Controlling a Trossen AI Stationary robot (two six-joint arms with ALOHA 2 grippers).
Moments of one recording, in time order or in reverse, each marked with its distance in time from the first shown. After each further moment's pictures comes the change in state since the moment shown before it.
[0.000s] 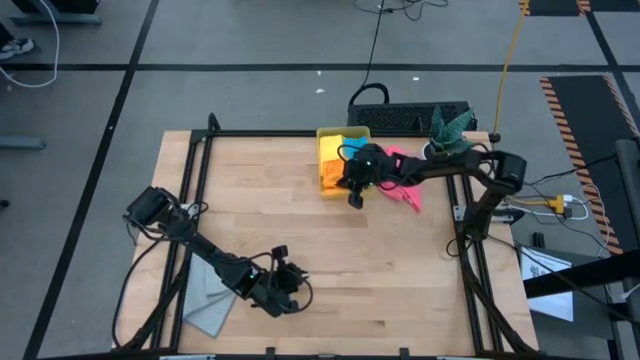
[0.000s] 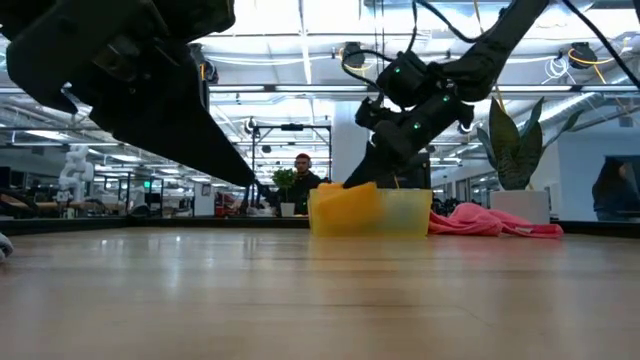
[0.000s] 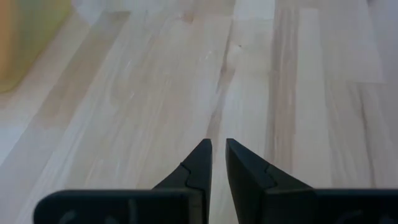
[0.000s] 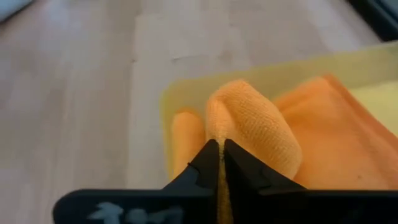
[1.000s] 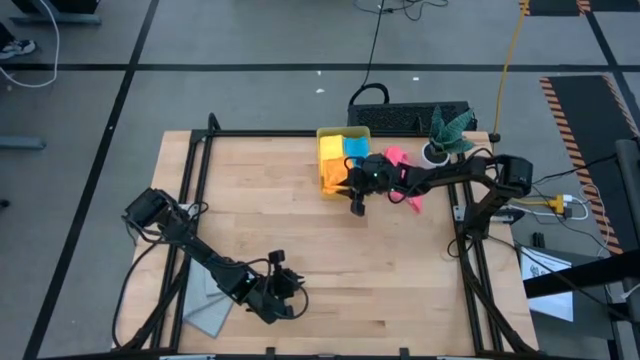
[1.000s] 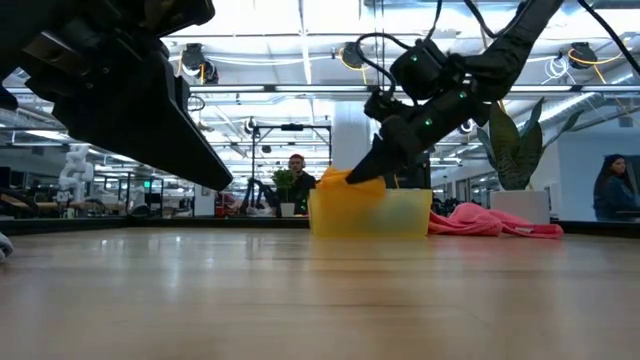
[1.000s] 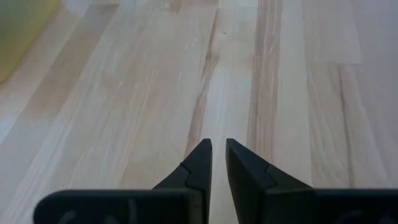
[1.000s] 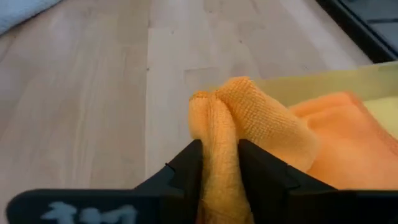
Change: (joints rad) left arm -0.040 0.000 0.000 -0.032 -0.002 -0.022; right arm 0.075 -0.055 -0.109 0.149 0.092 0.012
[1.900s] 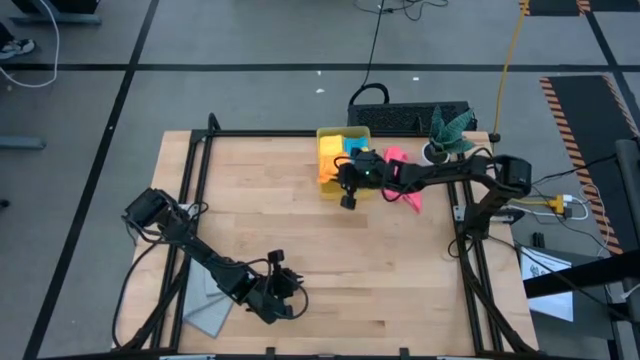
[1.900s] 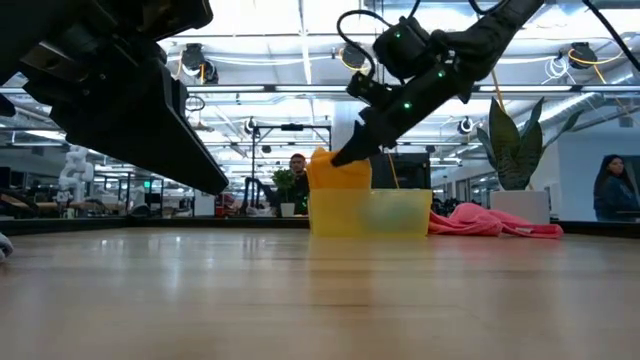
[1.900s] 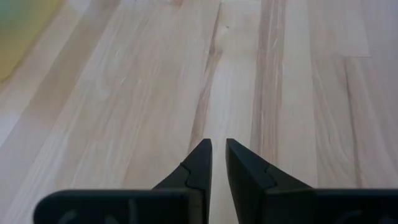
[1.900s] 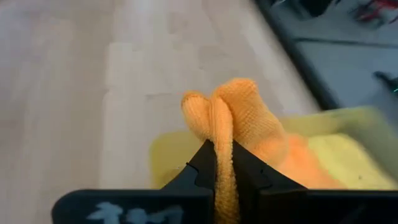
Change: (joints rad) left arm -0.002 0.000 0.001 -0.023 0.000 -0.007; right arm 0.047 0.004 0.154 -0.134 0.205 -0.092
